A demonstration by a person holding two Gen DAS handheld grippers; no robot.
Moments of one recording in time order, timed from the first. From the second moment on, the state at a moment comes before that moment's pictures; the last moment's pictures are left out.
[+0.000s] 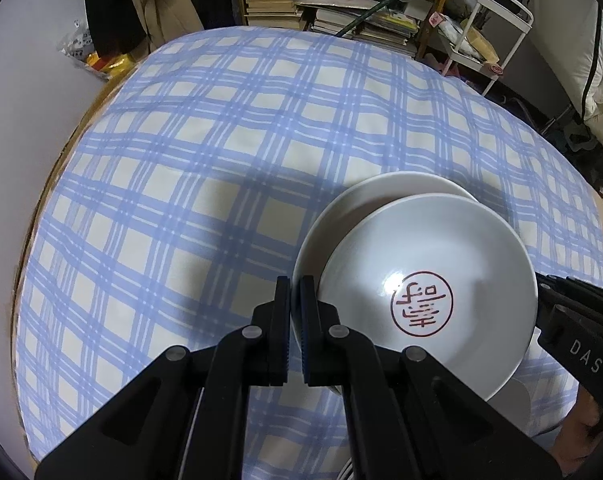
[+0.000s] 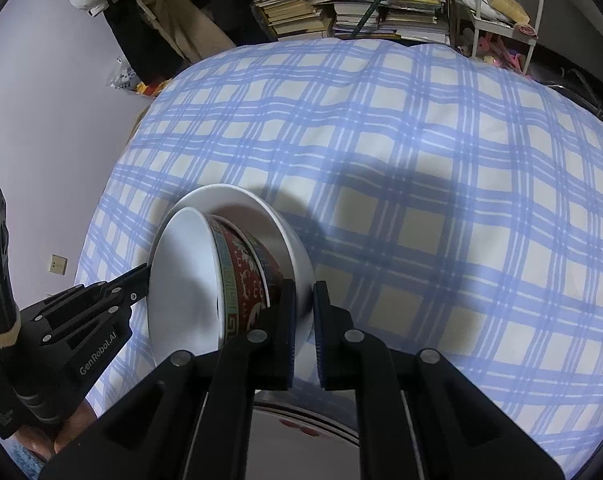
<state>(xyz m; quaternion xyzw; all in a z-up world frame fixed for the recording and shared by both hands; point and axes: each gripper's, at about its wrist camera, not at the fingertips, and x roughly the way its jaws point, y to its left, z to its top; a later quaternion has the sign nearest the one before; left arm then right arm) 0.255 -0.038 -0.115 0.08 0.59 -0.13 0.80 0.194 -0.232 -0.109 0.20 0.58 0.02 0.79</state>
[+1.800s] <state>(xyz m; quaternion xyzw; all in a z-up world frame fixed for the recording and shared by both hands) 0.184 -0.030 -0.079 0.02 0.60 -0.11 0.79 0.106 -0.306 -0.096 0.30 0.54 0.00 0.79</state>
